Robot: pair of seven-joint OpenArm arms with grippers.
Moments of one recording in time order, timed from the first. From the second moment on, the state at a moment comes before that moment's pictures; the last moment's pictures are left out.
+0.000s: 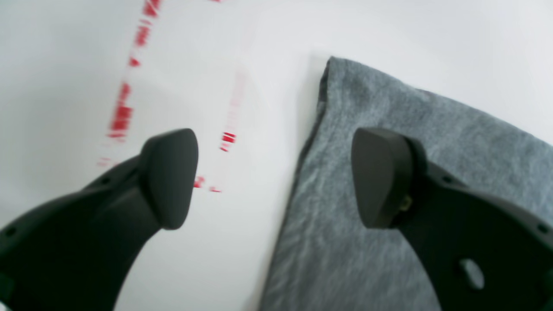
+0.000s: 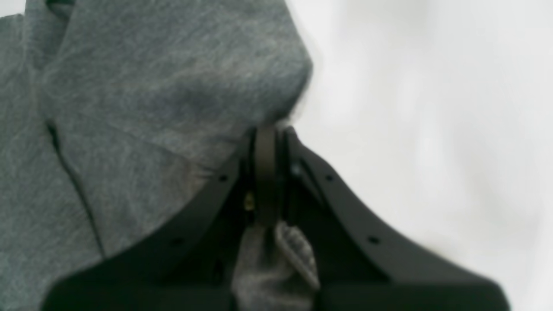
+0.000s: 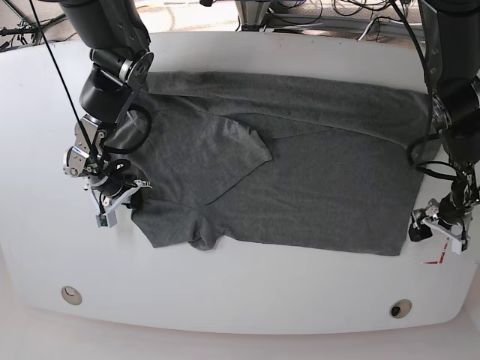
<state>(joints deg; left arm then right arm) -42.4 -27.8 -21.5 21.7 -7.8 -32.3 22.7 25.5 7.7 34.1 47.6 -6.7 41.0 -31.4</state>
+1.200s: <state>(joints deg) -39.1 -24.2 -12.0 20.4 -8.9 -32.2 18.9 23.4 7.4 34.3 51.4 -6.8 41.1 -32.5</state>
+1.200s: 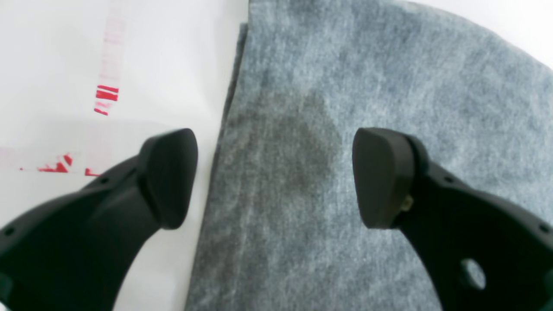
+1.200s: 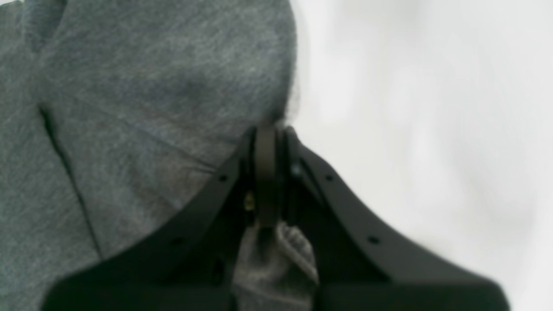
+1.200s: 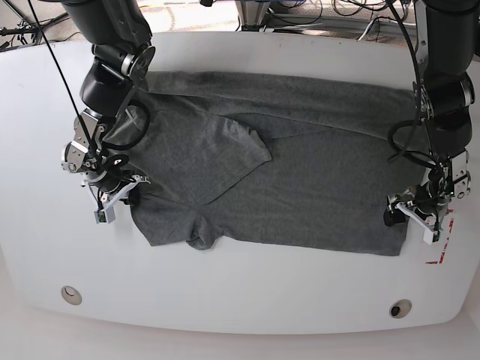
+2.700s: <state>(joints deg) -34.5 -21.8 -9.4 38.6 -8.3 -32.2 28.0 22.0 7.0 33.9 67.6 -8.0 41.1 -43.6</state>
